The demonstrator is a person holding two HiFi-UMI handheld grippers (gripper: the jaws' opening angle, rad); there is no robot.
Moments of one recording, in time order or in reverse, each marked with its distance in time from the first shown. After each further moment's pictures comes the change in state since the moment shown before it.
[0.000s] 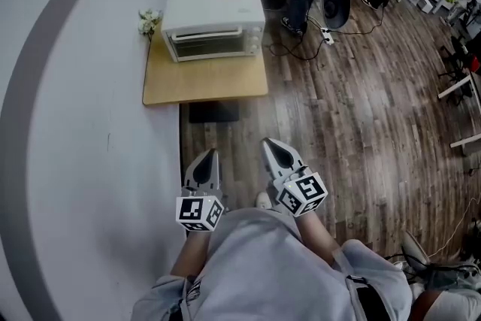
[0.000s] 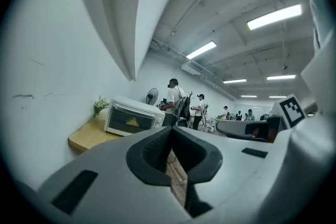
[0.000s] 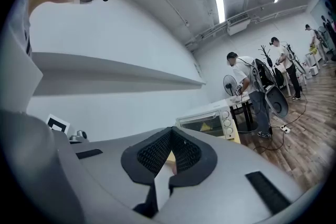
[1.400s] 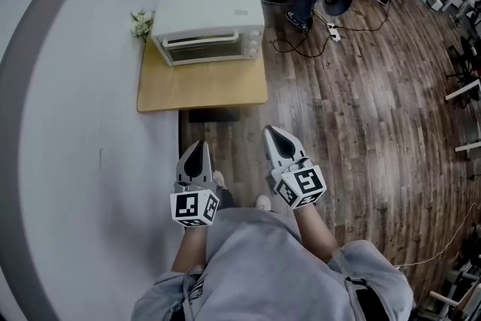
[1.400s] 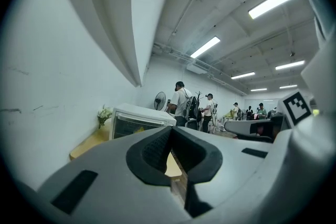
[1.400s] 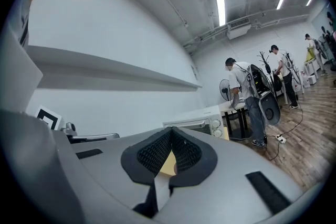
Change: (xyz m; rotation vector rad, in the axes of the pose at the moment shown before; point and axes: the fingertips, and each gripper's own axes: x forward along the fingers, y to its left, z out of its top) left arm 0.079 0.024 0.023 0.074 -0.029 0.113; right arm 0.059 -0.077 0.027 -0.055 -0.013 -0.050
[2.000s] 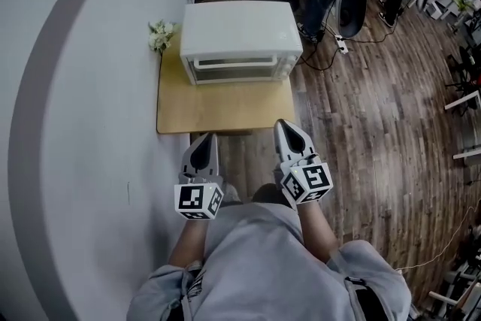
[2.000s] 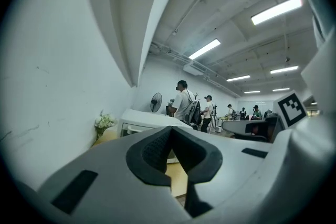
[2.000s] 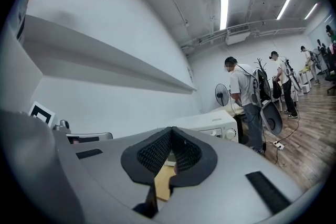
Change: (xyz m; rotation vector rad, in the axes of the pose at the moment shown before) left arm 0.078 0.126 0.051 0.004 -0.008 -0.092; right arm 0.145 0.027 0.018 -0.040 -0.036 -0.105
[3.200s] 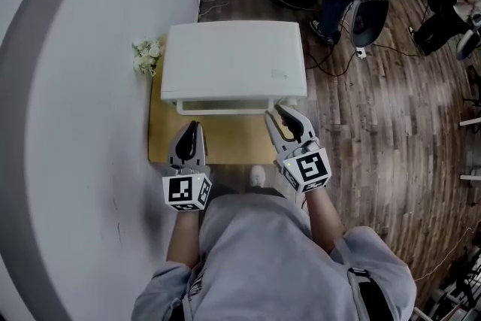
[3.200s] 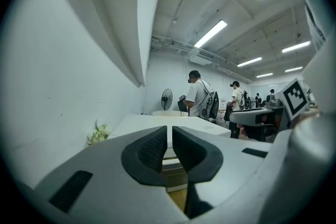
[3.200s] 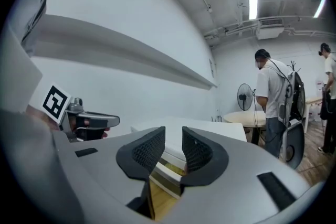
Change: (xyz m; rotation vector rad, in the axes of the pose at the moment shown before) left arm 0.191 0.057 0.010 0.123 0.051 0.140; right arm 0.179 -0.111 0.016 -0.210 0.095 0.226
